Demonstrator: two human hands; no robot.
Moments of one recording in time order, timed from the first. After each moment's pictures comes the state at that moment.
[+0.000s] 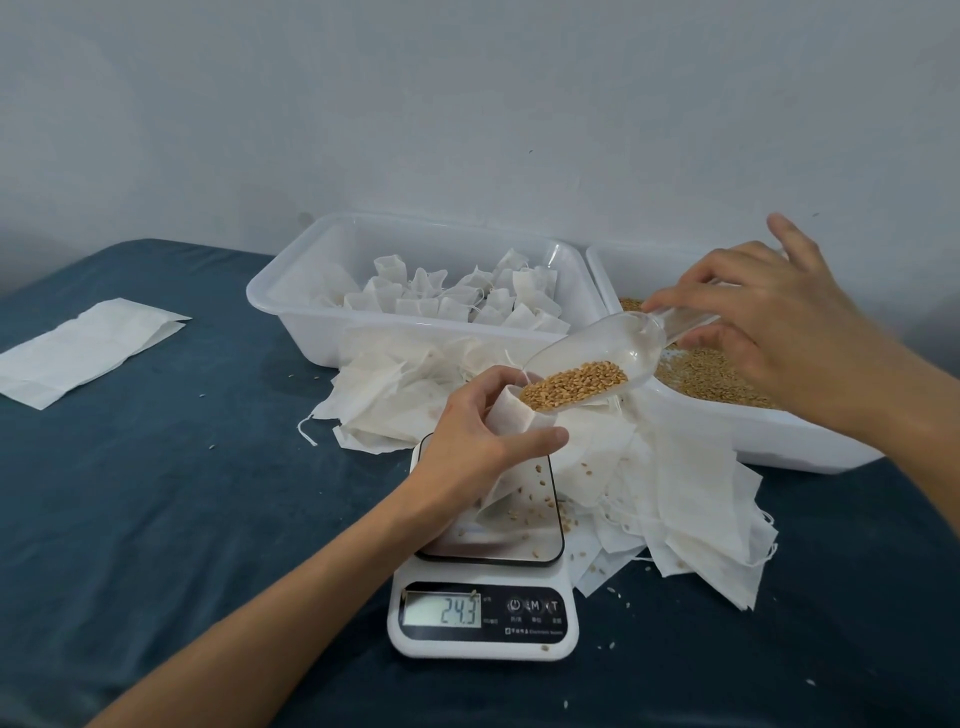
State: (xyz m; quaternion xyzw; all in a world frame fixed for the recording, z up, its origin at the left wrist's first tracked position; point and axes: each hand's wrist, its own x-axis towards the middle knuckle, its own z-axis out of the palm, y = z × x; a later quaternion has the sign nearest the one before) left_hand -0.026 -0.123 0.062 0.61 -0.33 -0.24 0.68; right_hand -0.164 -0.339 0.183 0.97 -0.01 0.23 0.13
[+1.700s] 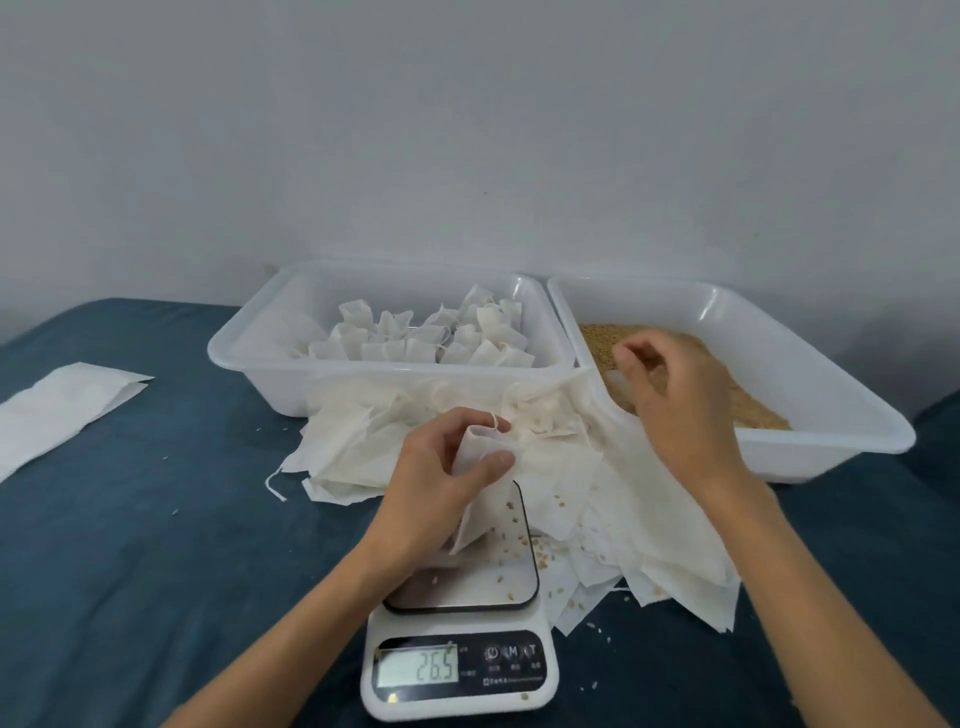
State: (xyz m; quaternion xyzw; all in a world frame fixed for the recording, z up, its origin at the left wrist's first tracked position) left_hand -0.012 -0.127 0.048 0.62 -0.38 -0.17 0.66; right_hand -0.134 -0.346 0.100 0.86 -0.19 0.45 -0.18
